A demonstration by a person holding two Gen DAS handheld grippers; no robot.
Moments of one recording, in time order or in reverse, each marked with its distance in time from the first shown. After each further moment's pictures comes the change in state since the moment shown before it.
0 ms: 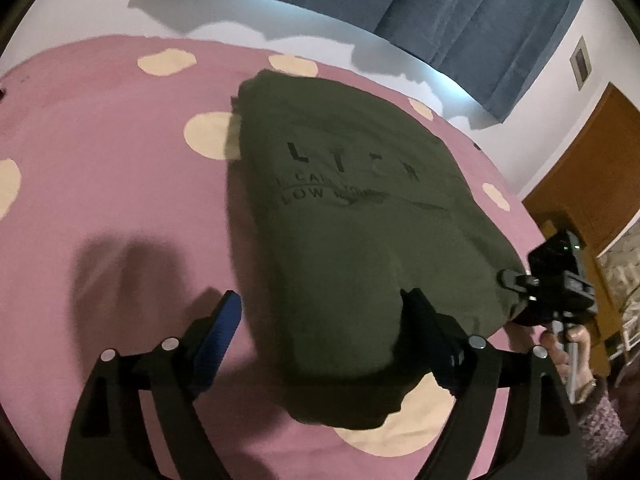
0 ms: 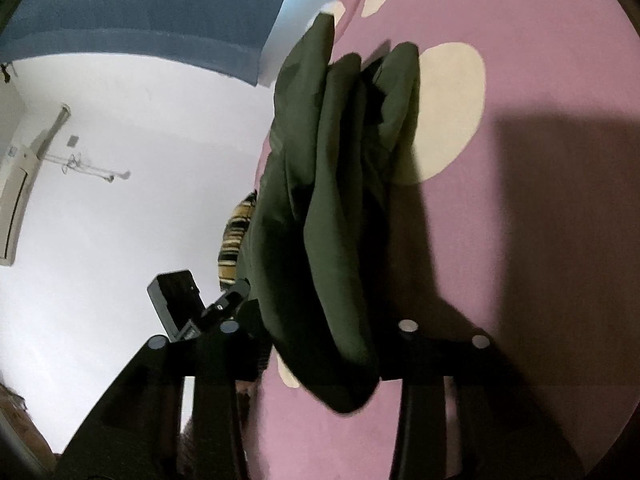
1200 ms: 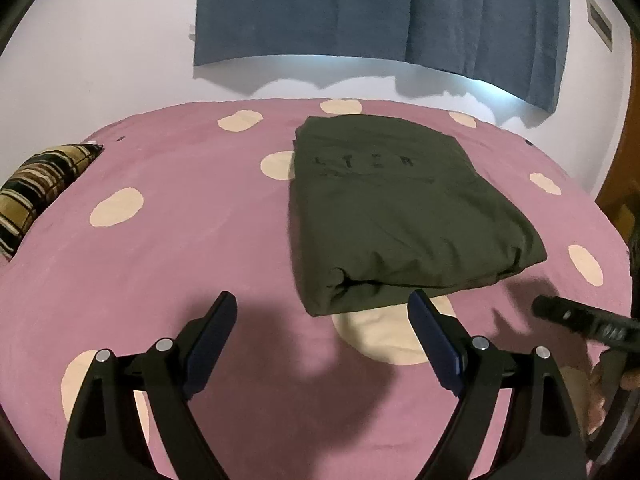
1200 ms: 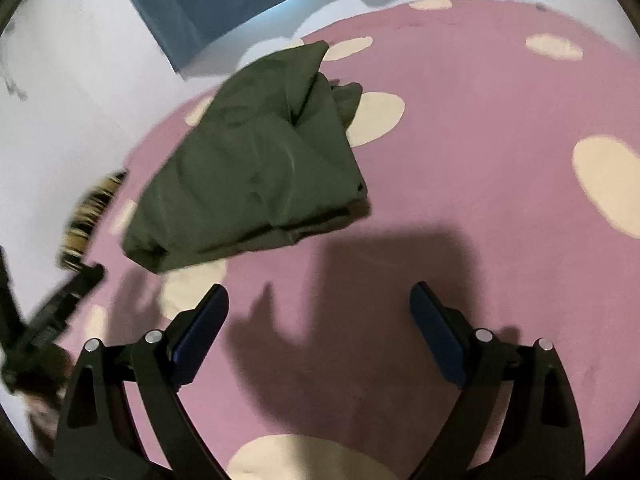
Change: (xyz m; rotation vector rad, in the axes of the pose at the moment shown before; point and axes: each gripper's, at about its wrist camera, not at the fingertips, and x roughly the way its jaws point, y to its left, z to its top) left arm -0.073 -0.072 -0.067 0.088 -0.155 0.389; right arm -0.017 0.075 -0.102 -0.331 -0.188 -0.721
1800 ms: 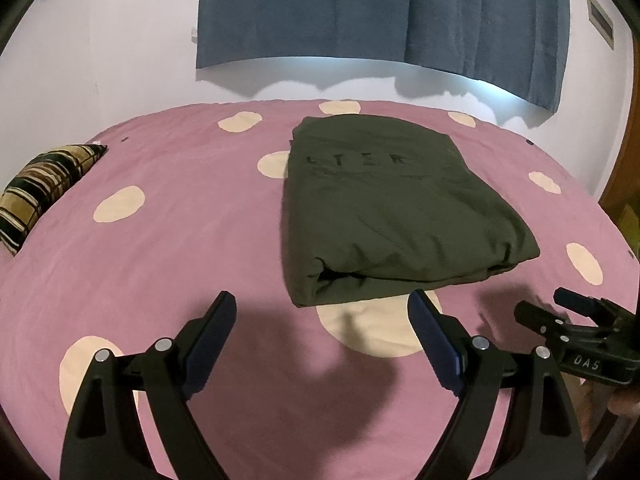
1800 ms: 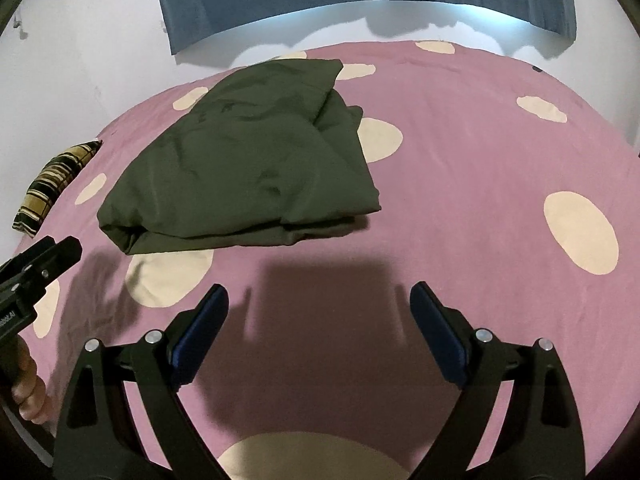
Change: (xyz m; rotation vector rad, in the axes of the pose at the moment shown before) left arm -0.006 -0.016 -0.007 -0.003 -0.002 0.019; right arm -0.008 0.029 -0.008 -0.143 -0.071 -0.159
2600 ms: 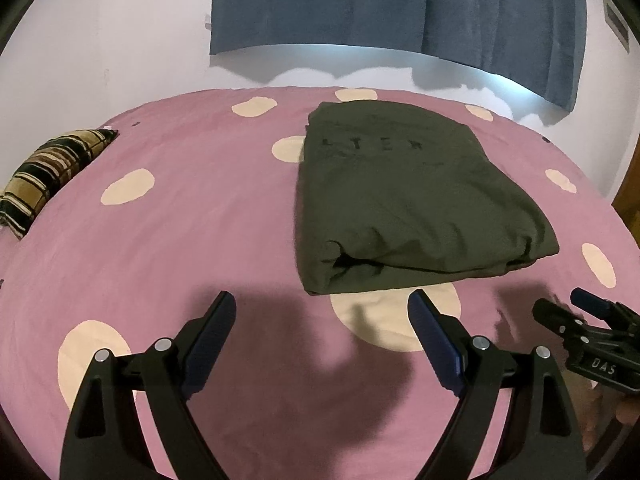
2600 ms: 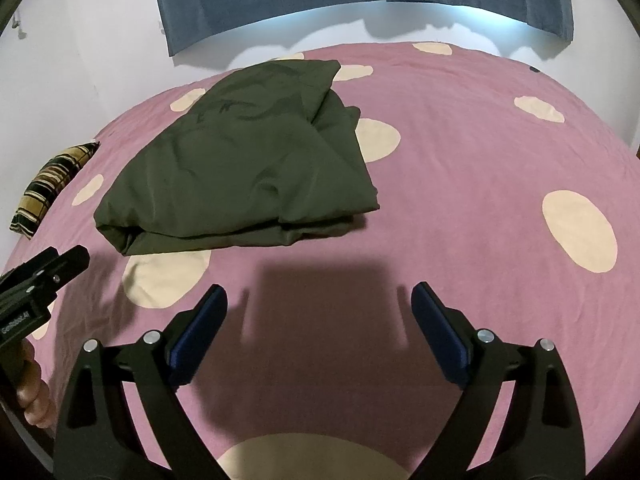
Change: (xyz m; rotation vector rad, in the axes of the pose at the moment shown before) left arm 0.008 0.000 -0.007 -0.030 0.034 0.056; right arm 0.002 -0.002 0.001 0.002 -0.006 -0.005
